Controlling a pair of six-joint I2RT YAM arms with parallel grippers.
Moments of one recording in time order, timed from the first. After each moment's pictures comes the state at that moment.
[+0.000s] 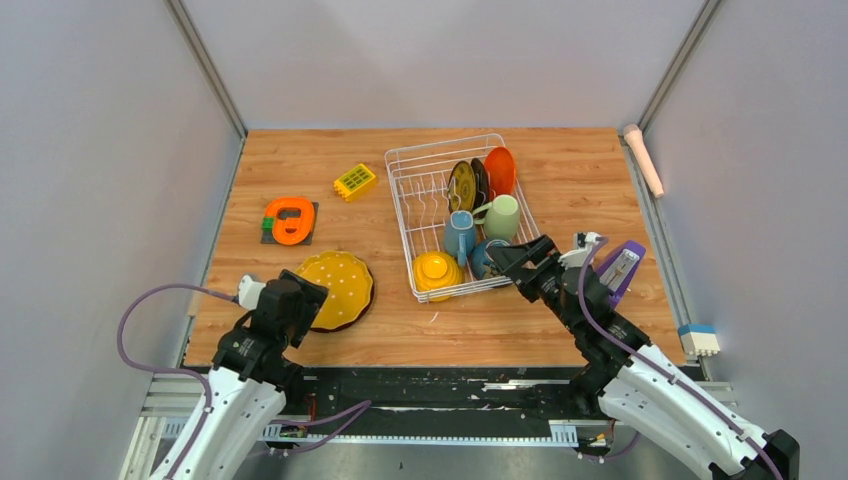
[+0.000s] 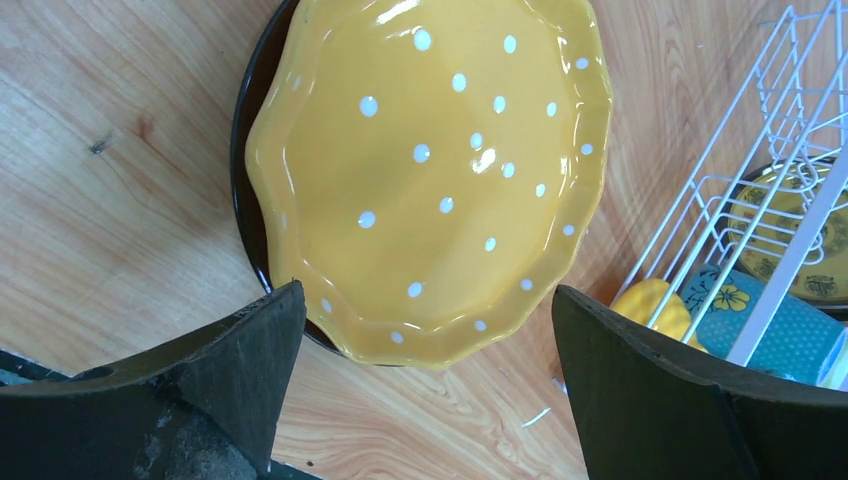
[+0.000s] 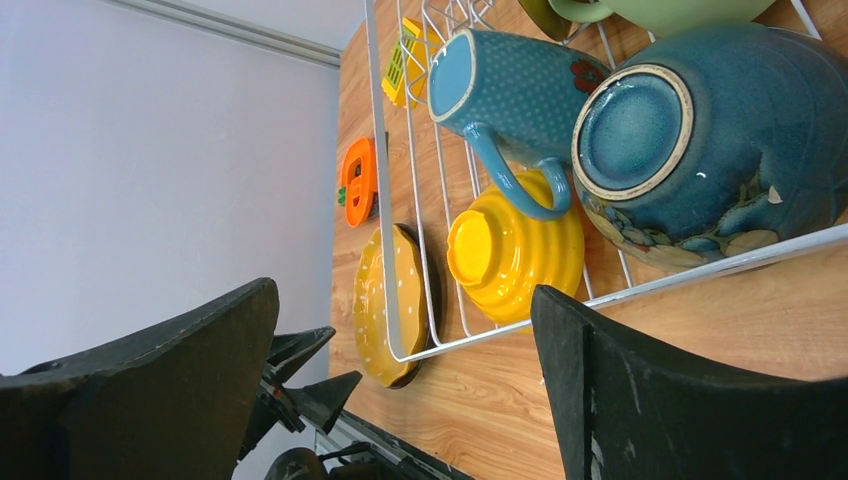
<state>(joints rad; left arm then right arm) -0.34 0.39 0.42 -0.87 -0.32 -1.29 0.69 0.58 0.42 -0.06 0.22 1.16</state>
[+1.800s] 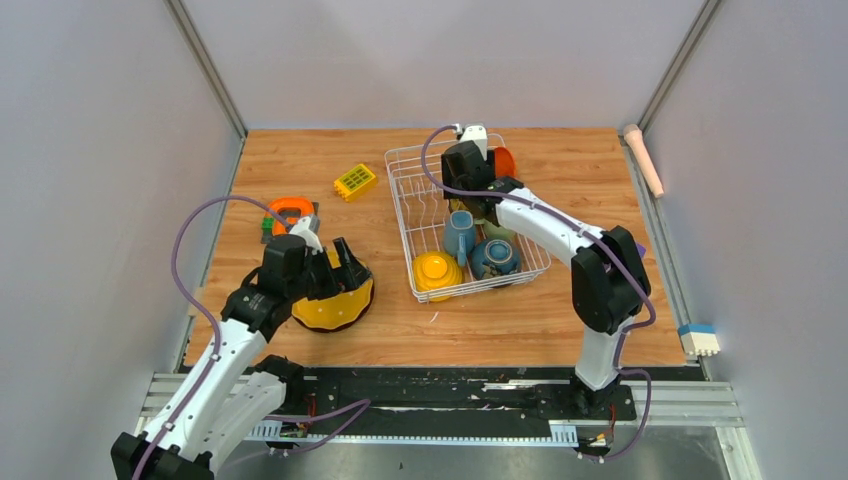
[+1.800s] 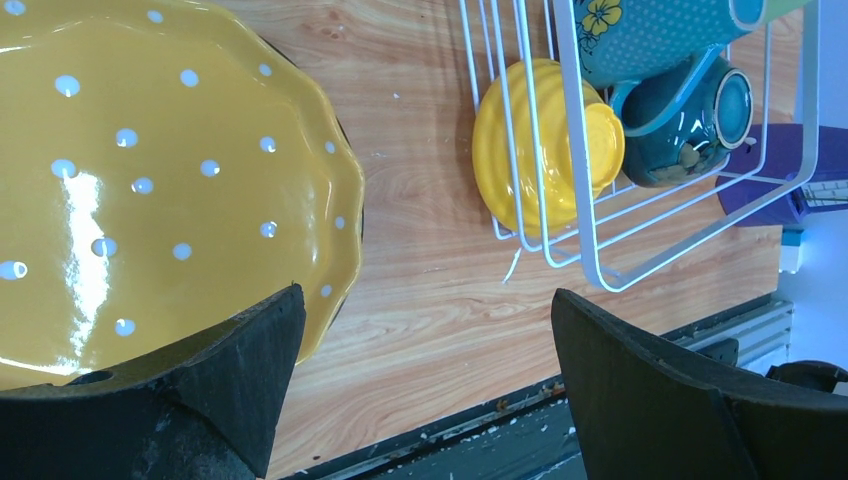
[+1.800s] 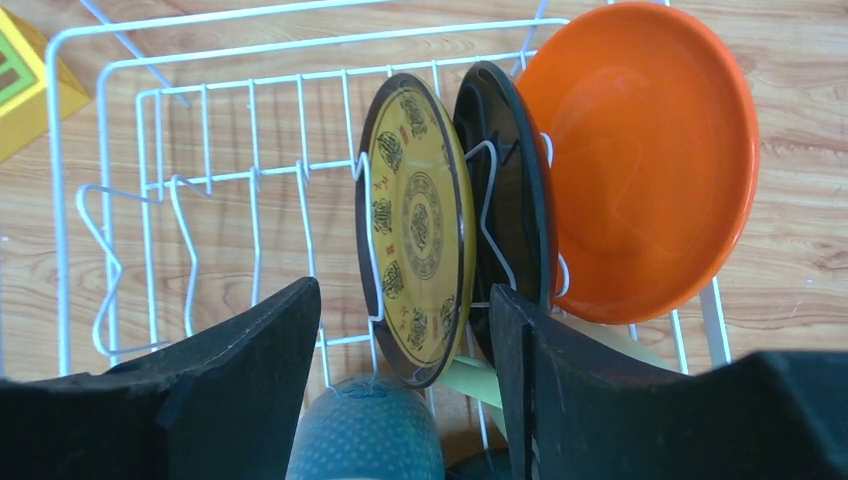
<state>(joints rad) -0.34 0.73 0.63 -0.56 0.18 -0.63 0.62 1.84 1.49 -0.27 0.48 0.29</state>
